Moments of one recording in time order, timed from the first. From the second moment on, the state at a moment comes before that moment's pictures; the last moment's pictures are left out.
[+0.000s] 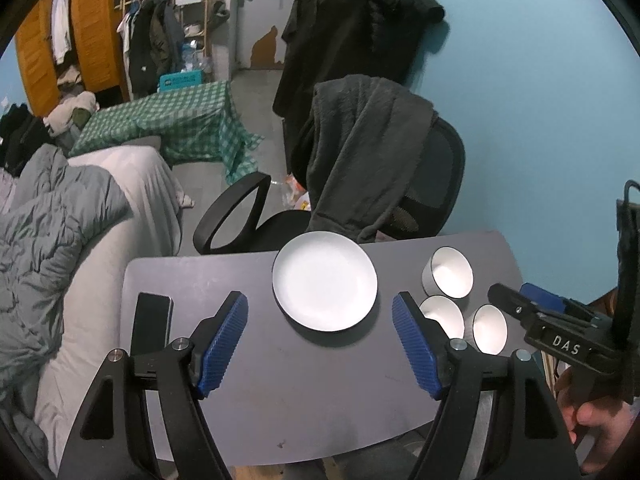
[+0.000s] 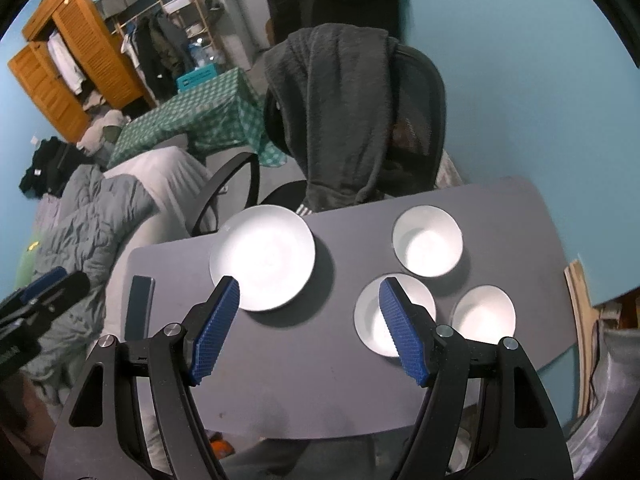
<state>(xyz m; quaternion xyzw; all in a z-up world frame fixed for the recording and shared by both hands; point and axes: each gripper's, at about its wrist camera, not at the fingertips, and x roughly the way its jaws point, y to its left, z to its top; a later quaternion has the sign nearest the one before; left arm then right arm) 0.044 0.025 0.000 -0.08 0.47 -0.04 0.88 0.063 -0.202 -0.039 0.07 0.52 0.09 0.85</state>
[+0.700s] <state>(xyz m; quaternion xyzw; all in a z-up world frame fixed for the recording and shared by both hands) 0.049 -0.025 0.003 -0.02 0.48 -0.11 0.87 0.032 -0.259 -0.041 0.10 0.52 0.02 0.85</state>
